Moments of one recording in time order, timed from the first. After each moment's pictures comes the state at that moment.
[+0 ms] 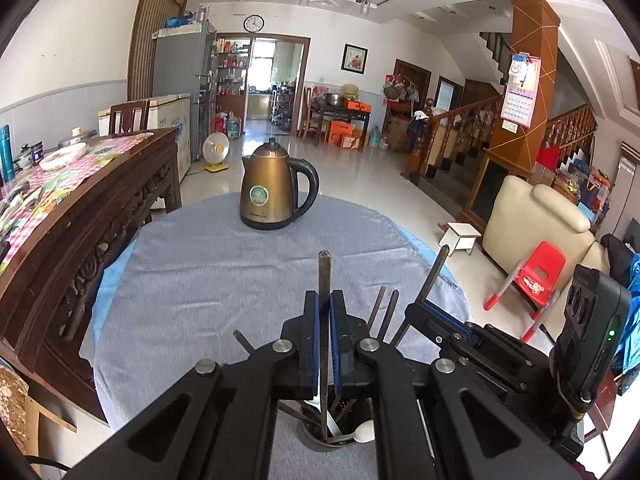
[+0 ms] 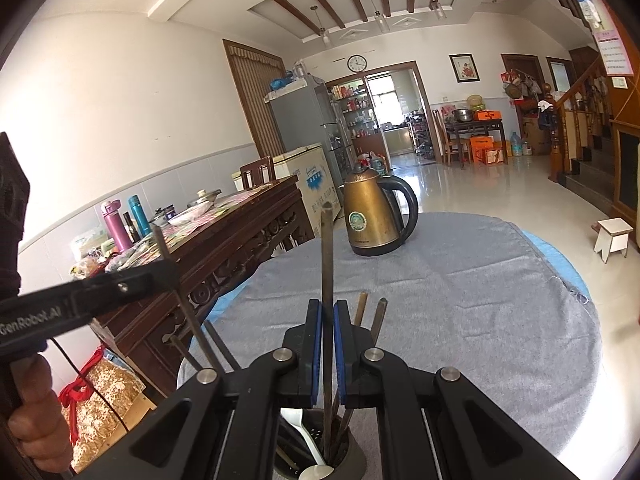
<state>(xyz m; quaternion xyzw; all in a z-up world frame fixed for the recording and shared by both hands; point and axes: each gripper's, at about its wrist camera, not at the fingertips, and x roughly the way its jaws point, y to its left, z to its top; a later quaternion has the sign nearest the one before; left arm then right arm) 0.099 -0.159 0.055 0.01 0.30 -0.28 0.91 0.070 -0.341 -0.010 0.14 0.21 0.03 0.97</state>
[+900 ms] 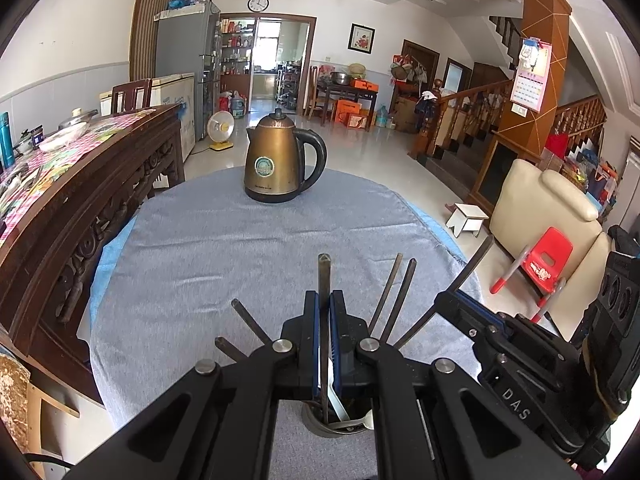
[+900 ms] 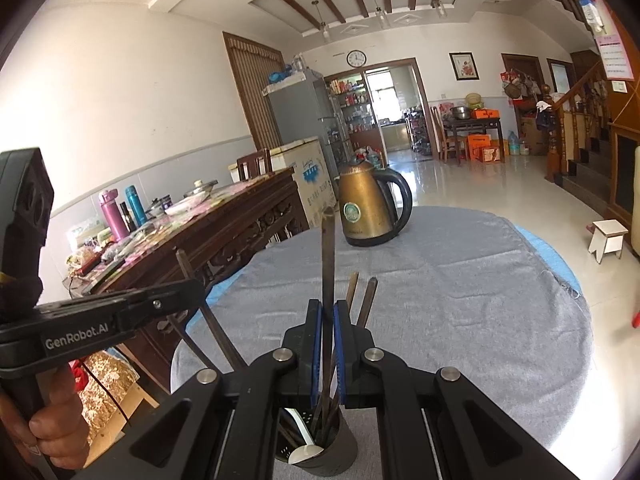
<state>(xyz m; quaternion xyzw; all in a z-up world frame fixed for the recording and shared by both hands) 0.108 -0.164 0.034 0.02 0.34 -0.27 0.90 0.058 -0.339 -0.019 0.13 0.23 0.02 0.96</state>
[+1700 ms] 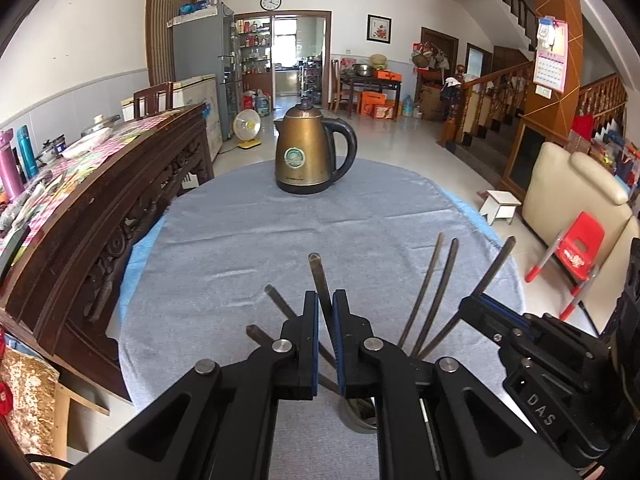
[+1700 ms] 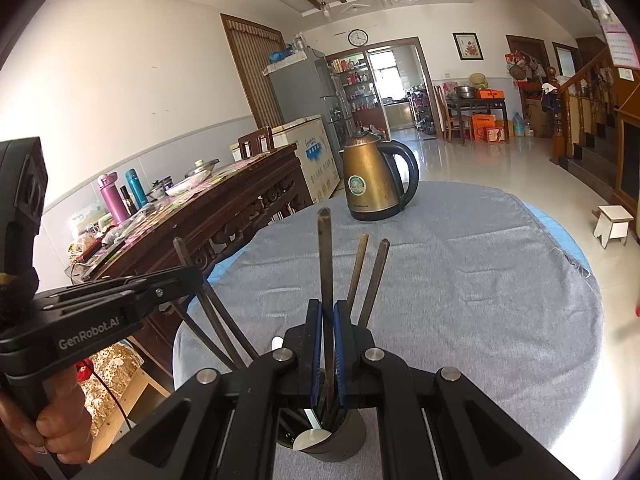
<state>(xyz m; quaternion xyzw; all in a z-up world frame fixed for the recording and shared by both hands) 0.109 -0.166 0.020 0.06 0.34 -0.21 0.92 0.070 -0.333 -0.037 0.14 0.27 0.03 0.95</state>
